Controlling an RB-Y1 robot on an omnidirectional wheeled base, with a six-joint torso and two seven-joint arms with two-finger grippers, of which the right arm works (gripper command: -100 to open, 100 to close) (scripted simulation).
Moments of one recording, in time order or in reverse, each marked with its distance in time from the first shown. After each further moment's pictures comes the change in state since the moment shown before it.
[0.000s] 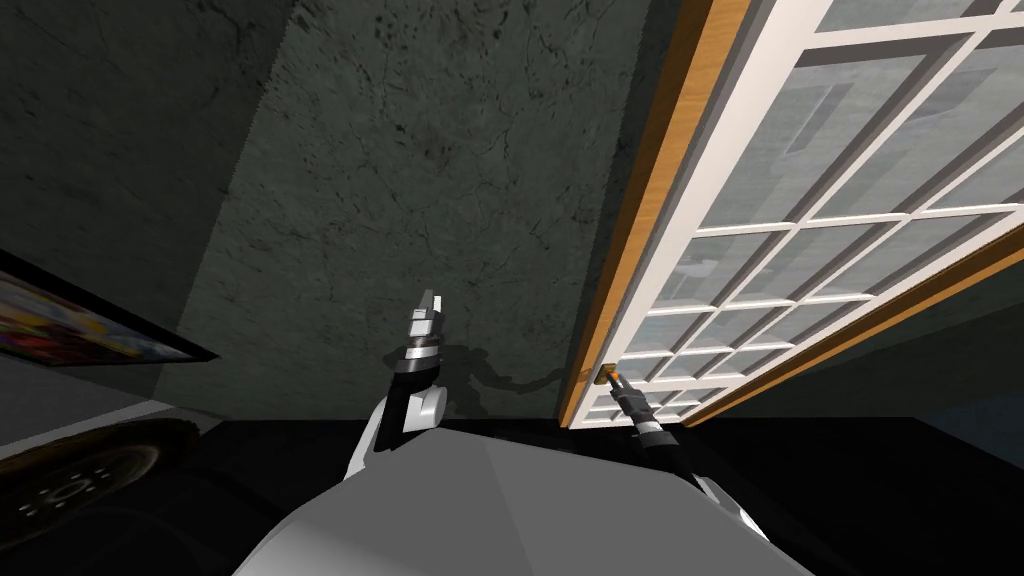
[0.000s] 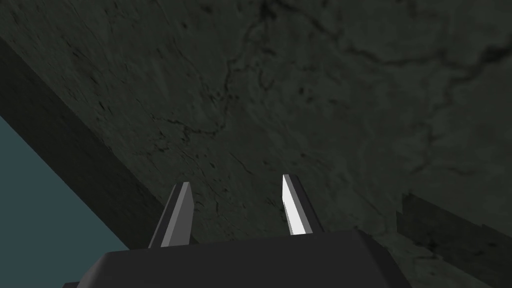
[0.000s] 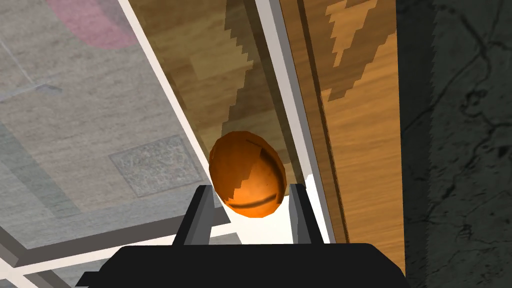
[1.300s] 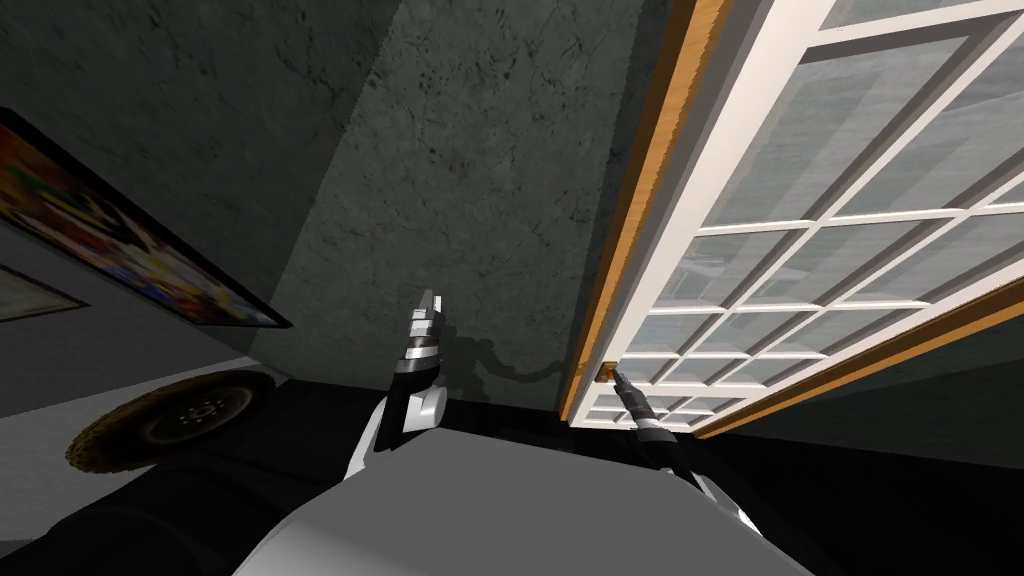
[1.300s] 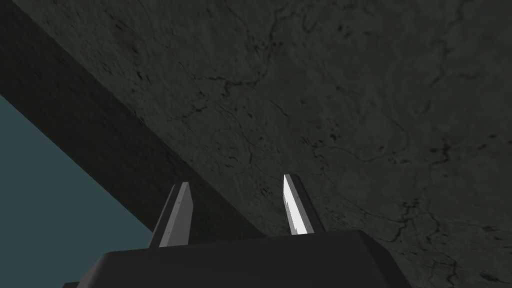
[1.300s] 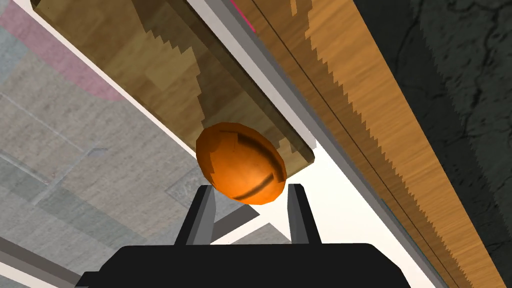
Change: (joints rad) arm 0.002 0.007 0.028 -0.029 -0.122 0.035 -0.314
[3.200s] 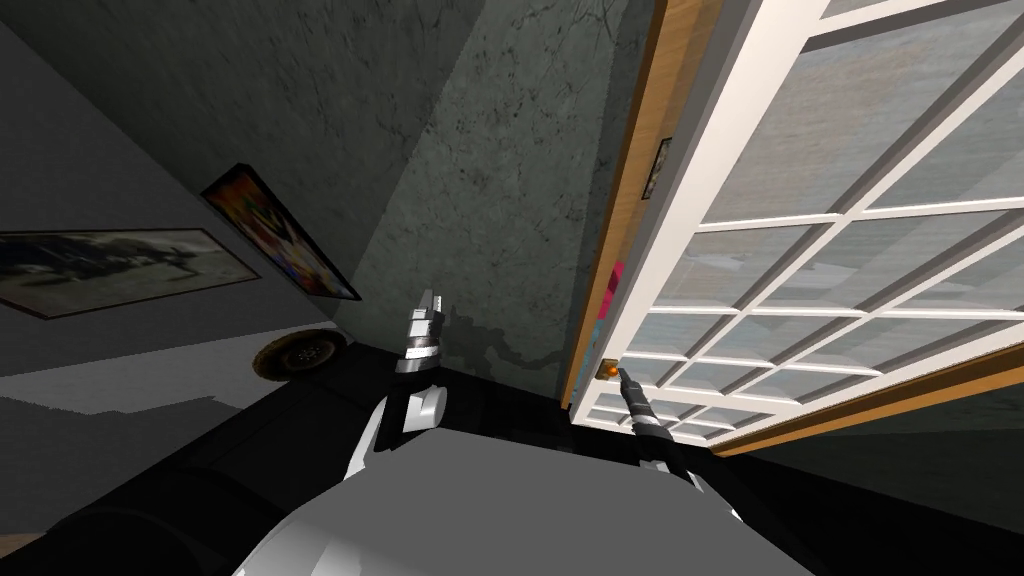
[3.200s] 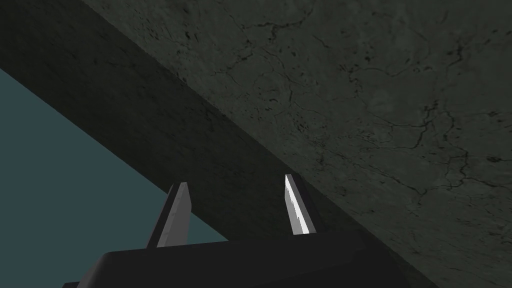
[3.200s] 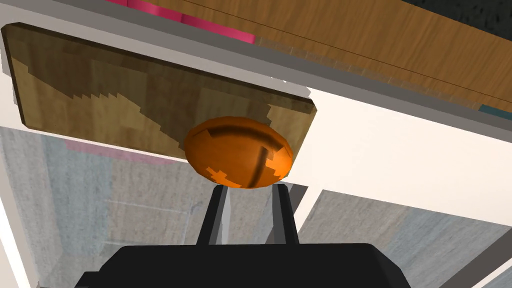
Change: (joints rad) arm -0.011 0.019 0.051 -0.003 -0.206 0.037 -0.462
